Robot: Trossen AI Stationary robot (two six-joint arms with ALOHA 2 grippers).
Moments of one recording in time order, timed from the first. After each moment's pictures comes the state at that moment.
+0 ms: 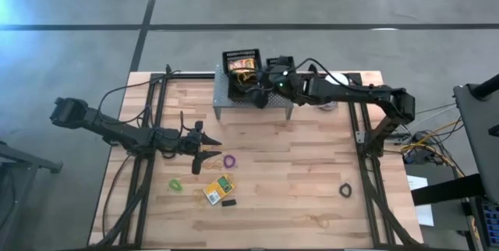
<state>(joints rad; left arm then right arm) -0.18 1.03 0.21 0.55 -0.18 -0.17 -0.27 1.66 1.36 -0.17 0.46 -0.05</state>
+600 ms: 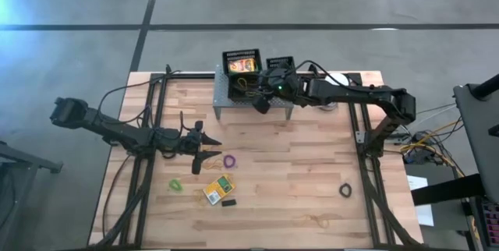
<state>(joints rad) -0.18 1.03 0.21 0.55 -0.18 -0.18 -0.26 1.65 1.35 -0.27 0.41 0.04</state>
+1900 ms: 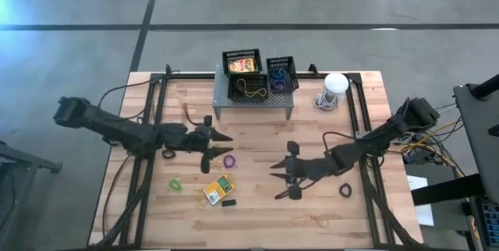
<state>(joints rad) -0.18 1.12 0.49 0.47 -0.18 -0.16 0.44 1.47 0.70 0.29 0.43 0.23</state>
